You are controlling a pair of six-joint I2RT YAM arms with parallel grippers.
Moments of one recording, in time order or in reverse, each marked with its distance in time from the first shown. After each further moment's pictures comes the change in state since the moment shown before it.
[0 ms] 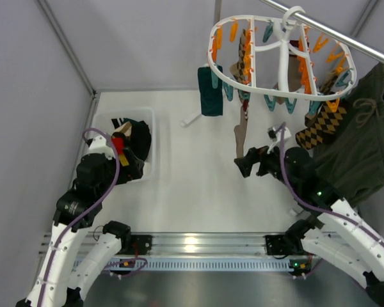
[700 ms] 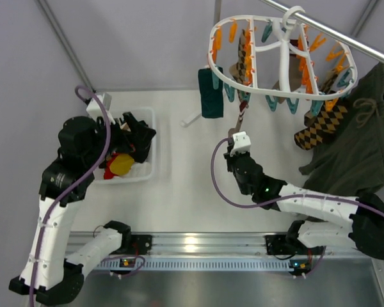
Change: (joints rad) left arm 0.000 0.269 0.402 0.032 0.293 0.003; right arm 0.437 0.477 -0.095 0.606 0.793 -0.262
